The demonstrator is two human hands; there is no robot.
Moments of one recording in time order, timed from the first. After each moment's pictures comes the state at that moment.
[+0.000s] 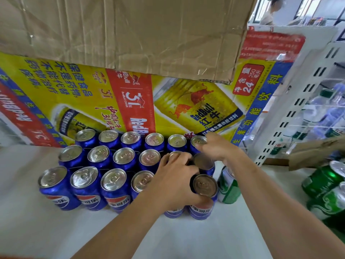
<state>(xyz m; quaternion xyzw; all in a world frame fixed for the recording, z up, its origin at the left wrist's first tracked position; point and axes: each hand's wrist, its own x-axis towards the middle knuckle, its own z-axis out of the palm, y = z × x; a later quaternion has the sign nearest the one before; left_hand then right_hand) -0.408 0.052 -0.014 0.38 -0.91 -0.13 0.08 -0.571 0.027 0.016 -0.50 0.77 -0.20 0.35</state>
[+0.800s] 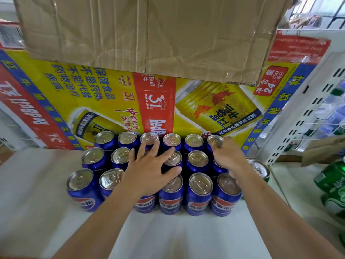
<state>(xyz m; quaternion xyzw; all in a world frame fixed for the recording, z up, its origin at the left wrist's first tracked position) -0.311 -0.001 -0.018 0.49 -0.86 -0.11 -0.01 -0.540 0.026 -0.016 -0.41 0.84 -0.28 0.23</state>
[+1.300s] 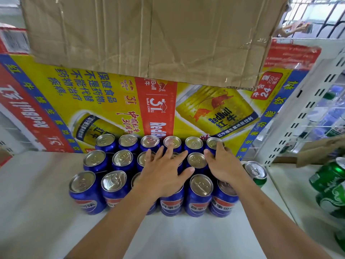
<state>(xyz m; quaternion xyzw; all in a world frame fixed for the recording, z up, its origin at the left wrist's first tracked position) -0.340 0.005 -0.018 0.45 -0.89 -0.11 -0.01 -0.521 0.047 -0.015 -0.50 0.83 -0.17 0.19</state>
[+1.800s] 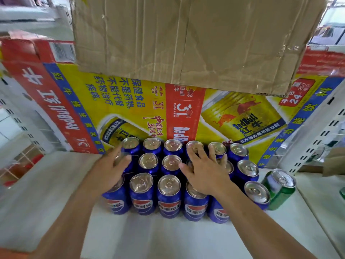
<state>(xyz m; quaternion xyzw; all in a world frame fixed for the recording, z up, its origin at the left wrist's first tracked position) -0.171 -0.036 -0.012 0.63 -0.70 -0.27 0.21 -0.428 0.024 -0.015 -0.66 0.75 -0.02 0.09</state>
